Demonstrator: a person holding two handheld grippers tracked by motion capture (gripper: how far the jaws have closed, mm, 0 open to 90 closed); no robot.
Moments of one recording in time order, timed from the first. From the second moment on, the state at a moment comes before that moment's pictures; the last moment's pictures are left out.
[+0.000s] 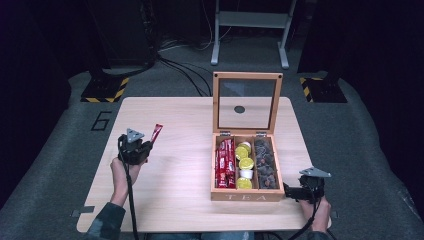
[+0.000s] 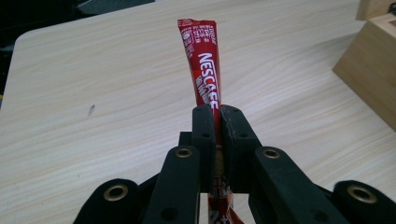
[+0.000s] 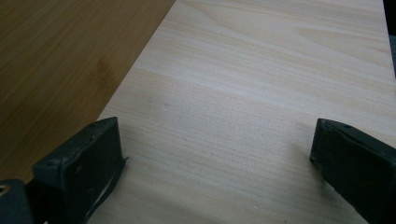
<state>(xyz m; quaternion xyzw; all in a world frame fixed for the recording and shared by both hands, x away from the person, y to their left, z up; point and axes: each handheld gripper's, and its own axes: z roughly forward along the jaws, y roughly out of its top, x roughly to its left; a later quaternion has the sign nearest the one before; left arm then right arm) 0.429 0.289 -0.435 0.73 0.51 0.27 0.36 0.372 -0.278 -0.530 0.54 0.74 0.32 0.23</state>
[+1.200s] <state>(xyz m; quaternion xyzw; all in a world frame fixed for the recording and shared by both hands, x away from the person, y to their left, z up) 0.460 0.331 -0.504 0.70 0.59 0.26 0.30 0.372 -0.278 -0.530 0.54 0.74 0.32 0.23</state>
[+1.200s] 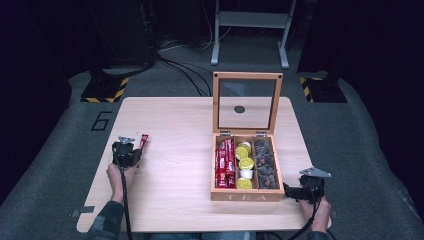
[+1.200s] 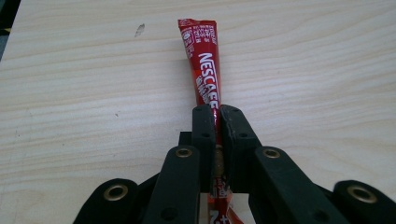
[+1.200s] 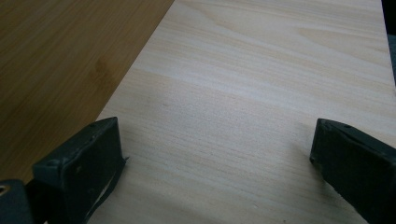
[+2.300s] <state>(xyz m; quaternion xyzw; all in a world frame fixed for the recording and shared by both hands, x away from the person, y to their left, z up) 0.454 0.337 -0.504 0.70 0.60 0.24 0.31 0.372 -0.278 -0.530 0.54 0.74 0.32 0.23</state>
